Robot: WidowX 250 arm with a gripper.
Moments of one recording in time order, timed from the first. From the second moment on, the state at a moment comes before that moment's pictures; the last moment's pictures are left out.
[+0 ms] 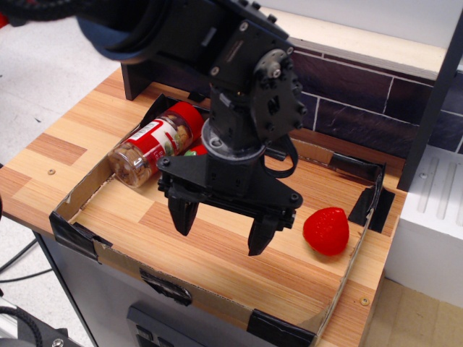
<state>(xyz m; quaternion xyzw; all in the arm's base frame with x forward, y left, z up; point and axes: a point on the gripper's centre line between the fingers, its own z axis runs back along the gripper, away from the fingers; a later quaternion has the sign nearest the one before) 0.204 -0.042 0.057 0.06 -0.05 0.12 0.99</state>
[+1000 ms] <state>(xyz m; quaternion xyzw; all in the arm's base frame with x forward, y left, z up) 0.243 0.016 0.103 0.07 -0.06 -0.07 0.99</state>
